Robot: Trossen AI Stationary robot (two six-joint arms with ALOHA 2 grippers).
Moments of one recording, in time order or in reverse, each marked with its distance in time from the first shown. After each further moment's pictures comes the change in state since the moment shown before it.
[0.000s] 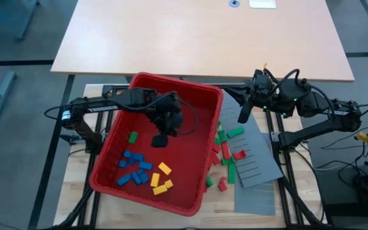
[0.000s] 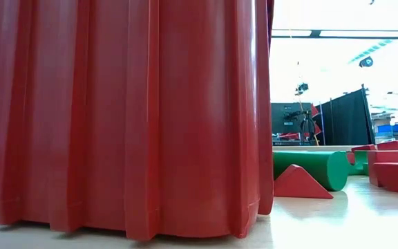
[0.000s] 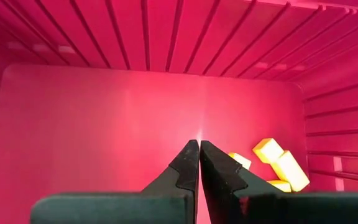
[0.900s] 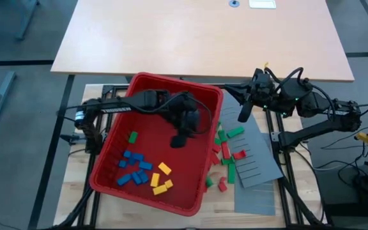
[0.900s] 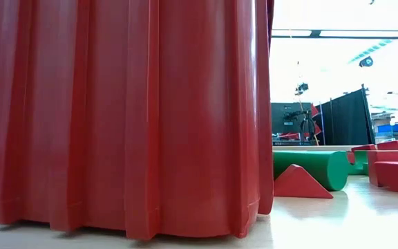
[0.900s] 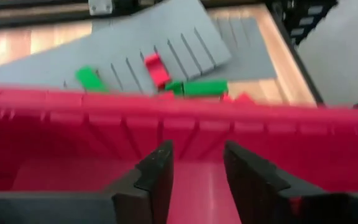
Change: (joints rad) left arm -0.036 0.175 0.178 0.246 0.000 -0.070; right arm 0.000 0.003 0.000 0.050 0.000 -0.010
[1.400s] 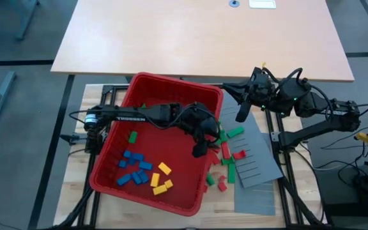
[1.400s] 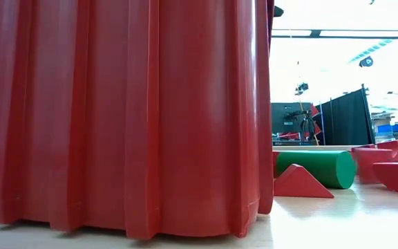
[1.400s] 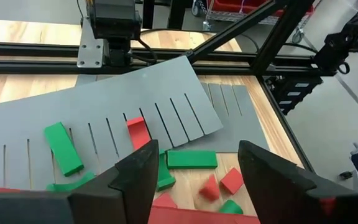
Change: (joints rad) left arm -0.058 0.092 -0.108 0.465 0.001 -0.213; right arm -0.003 0.014 0.000 0.032 0.001 -0.043
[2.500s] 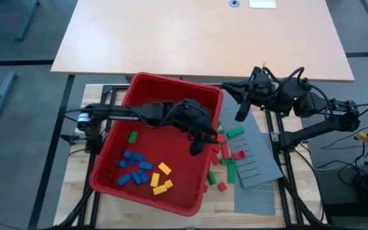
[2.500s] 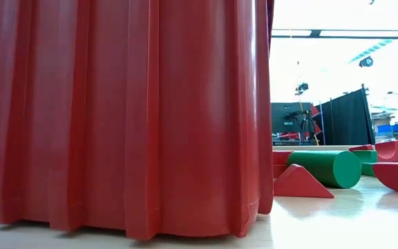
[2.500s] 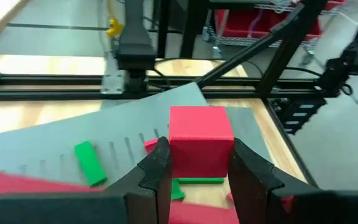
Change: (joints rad) left arm 0.002 -0.138 -0.088 0.046 -0.063 0.007; right arm 0.000 0.014 0.000 0.034 0.001 0.000
